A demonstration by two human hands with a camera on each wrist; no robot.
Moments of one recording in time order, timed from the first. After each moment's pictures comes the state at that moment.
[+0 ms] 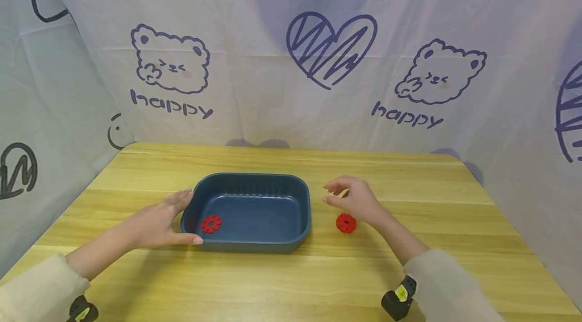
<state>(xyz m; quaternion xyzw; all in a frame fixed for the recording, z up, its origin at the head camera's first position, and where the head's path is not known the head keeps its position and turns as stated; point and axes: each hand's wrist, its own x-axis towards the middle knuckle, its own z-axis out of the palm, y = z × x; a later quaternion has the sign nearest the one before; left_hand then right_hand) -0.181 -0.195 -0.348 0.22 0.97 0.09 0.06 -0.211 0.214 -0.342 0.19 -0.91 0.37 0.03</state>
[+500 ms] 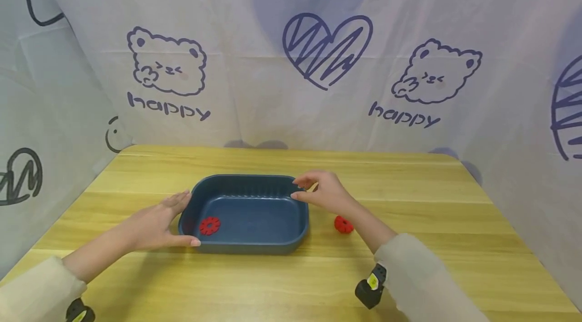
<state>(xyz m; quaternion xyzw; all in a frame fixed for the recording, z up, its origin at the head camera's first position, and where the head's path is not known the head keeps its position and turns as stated) -0.181 -0.193 -0.346 0.22 0.97 0.08 0.06 -0.222 0.171 -0.330 0.25 -0.89 0.39 -0.01</state>
